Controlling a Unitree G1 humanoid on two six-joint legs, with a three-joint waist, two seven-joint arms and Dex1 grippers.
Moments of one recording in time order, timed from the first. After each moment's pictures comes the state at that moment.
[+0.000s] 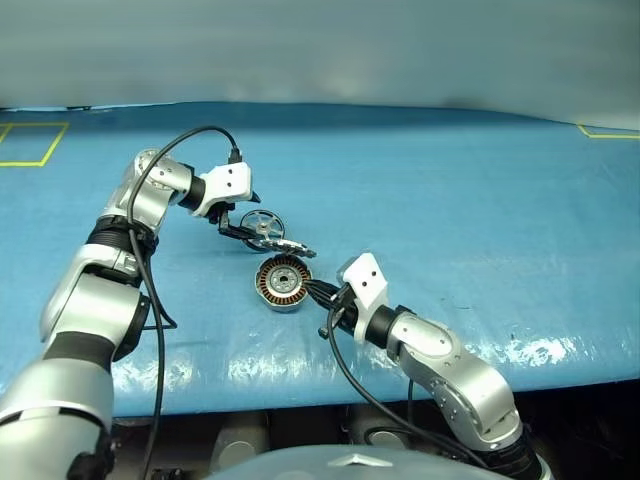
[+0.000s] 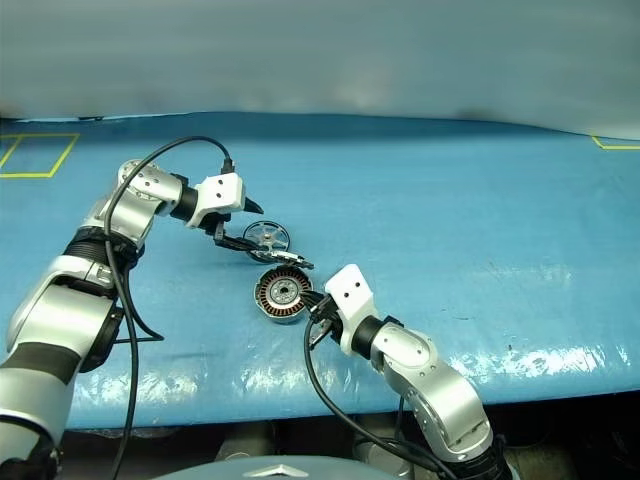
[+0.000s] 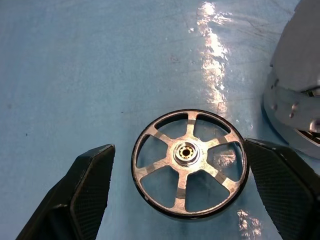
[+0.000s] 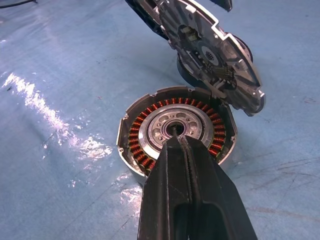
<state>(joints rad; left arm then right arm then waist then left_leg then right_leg) -1.04 0.59 -0.36 0.94 0.12 -0.17 -1.35 0.01 -0.25 0.35 -0.61 0.28 0.74 0.36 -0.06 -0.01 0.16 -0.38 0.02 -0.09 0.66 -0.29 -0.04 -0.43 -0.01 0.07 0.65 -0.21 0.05</state>
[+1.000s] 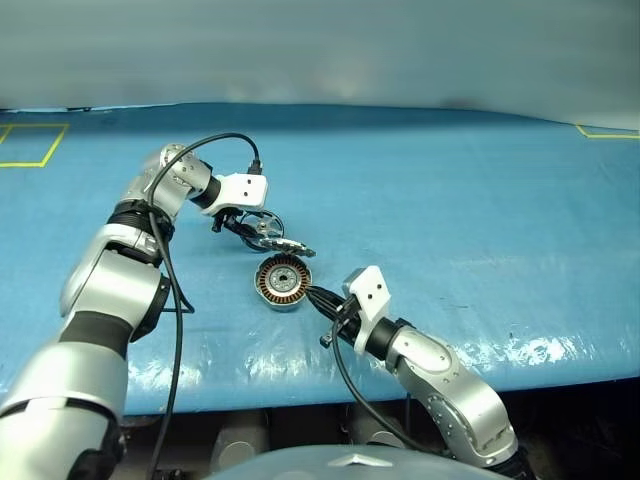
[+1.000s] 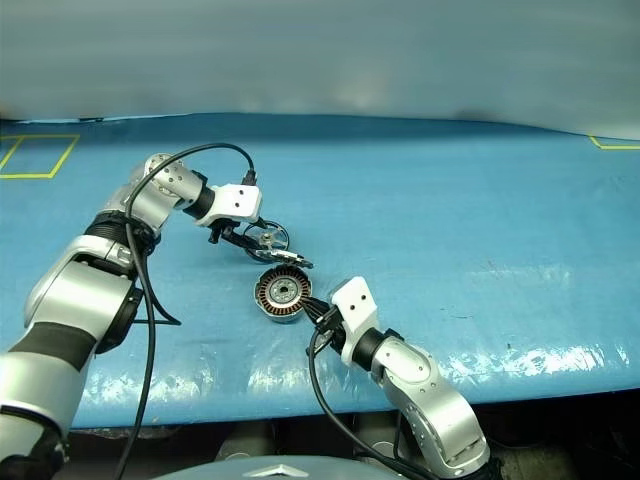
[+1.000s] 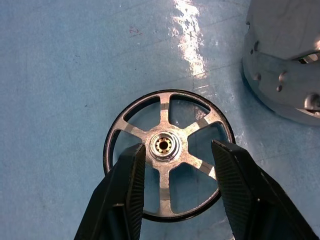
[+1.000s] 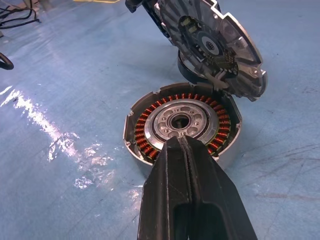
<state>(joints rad) -1.17 0.51 -0.41 1.14 0.30 -0.32 -1.35 0.10 -0.24 0.36 -0.56 0.28 0.56 0.37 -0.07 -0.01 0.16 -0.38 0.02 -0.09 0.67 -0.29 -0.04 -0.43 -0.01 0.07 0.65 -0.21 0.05</state>
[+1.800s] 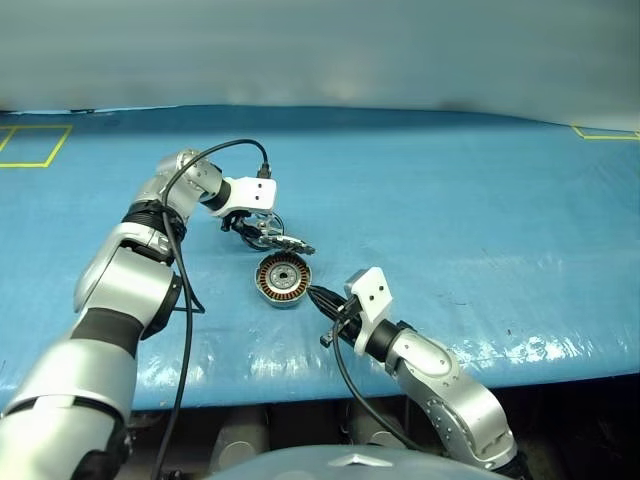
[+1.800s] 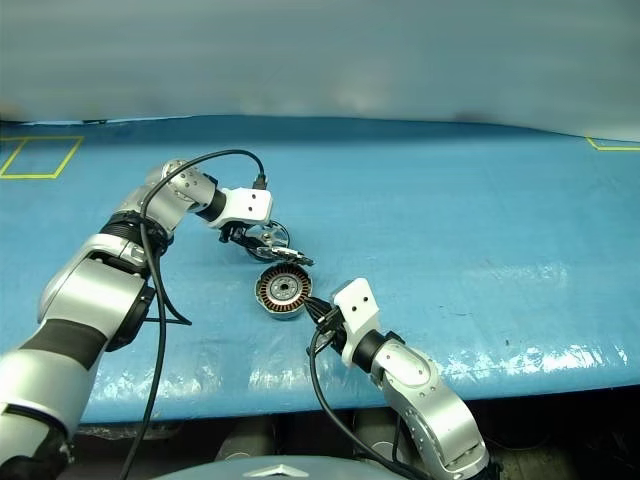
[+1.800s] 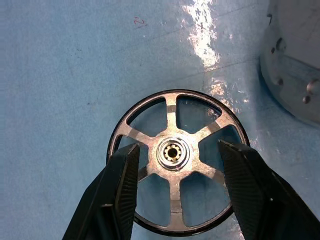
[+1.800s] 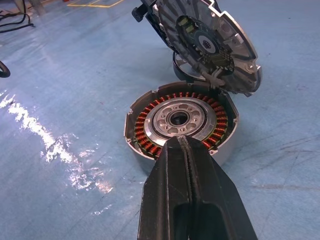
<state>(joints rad) -1.18 0.46 -0.42 1.19 0.38 -0.31 -1.26 0.13 -0.23 0.36 -0.56 0.27 0.55 0.35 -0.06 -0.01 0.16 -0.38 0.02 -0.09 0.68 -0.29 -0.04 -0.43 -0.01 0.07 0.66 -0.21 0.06</state>
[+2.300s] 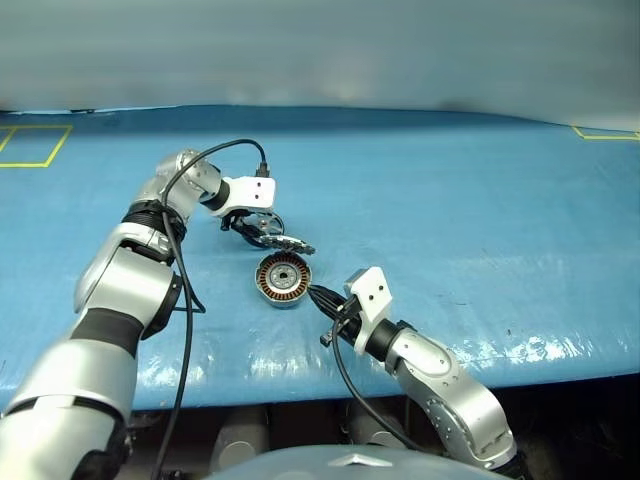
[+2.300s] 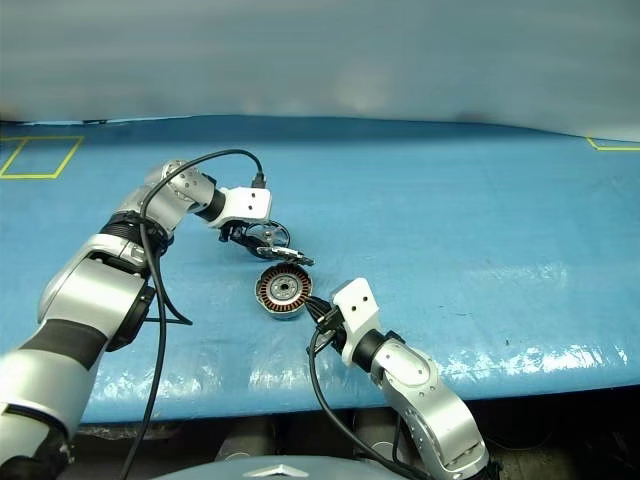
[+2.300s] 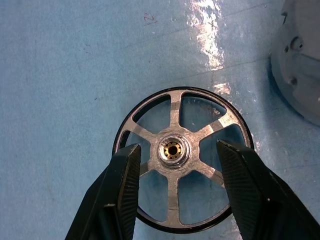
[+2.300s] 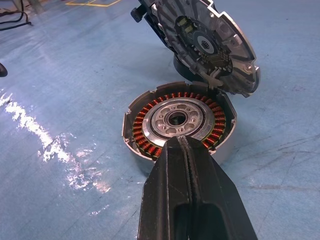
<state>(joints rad) -1.18 0.46 -0.42 1.20 0.39 -0.27 -1.24 0.12 -0.22 0.36 -0.56 0.26 0.55 0.34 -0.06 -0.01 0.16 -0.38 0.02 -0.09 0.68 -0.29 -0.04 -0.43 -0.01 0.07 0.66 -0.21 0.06</state>
